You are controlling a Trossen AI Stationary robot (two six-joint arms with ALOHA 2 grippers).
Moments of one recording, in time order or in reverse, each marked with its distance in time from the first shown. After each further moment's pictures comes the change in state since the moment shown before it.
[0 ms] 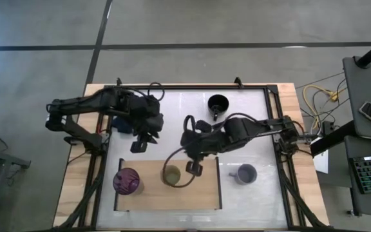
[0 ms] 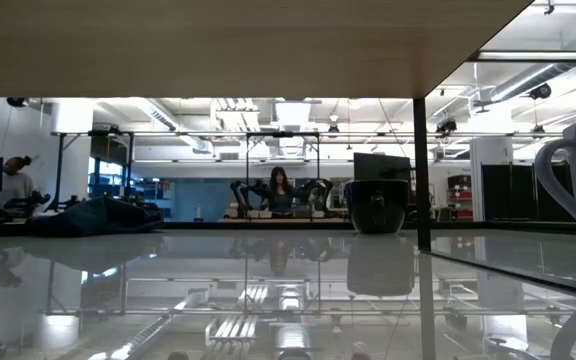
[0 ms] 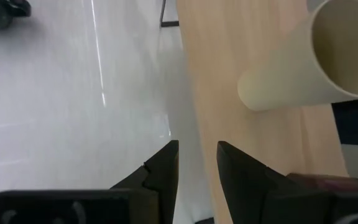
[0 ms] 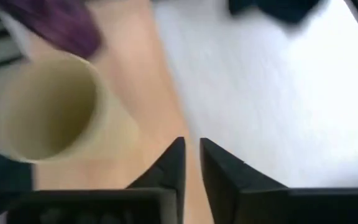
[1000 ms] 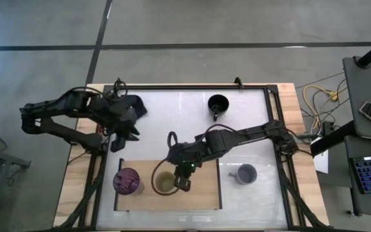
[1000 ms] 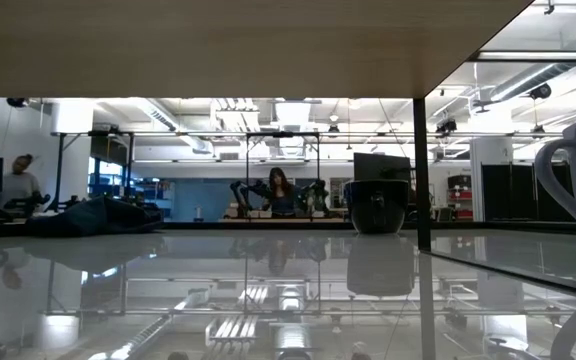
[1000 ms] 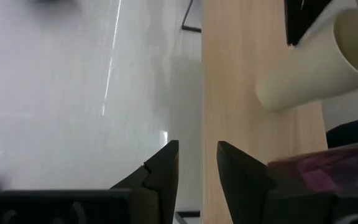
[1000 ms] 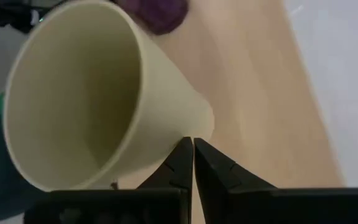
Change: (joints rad) left arm -0.001 -0.384 -0.334 0.117 -0.065 -0.240; right arm -0.008 0.096 -0.126 0.294 -0.380 0.086
